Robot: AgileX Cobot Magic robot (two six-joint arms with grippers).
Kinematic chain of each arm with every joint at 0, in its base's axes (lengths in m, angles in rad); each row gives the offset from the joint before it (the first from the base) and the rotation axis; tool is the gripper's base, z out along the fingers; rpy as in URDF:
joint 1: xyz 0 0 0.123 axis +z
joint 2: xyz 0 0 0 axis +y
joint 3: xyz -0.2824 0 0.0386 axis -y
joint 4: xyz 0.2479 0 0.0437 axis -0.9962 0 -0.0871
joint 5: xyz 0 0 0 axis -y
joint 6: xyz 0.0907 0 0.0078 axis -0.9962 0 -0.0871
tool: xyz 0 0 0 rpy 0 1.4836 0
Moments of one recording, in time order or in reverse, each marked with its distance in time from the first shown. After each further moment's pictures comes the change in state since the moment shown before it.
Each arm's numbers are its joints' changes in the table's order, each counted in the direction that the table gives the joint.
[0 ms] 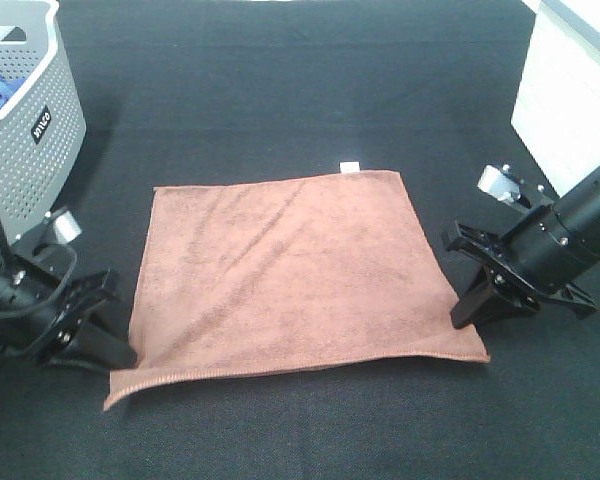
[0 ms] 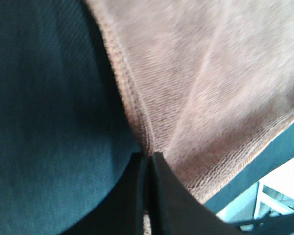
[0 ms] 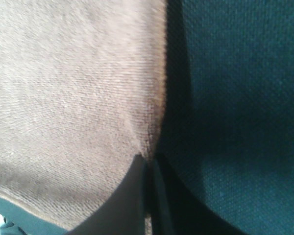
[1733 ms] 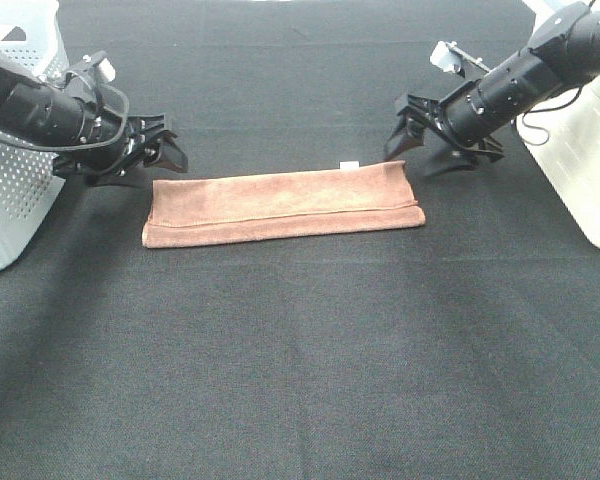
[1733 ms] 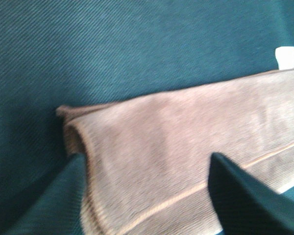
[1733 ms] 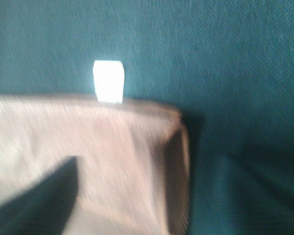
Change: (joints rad) left arm -0.013 0.293 0.668 -0.121 0.267 0.140; right arm 0.000 0.481 0.961 0.105 -0.114 -0.083
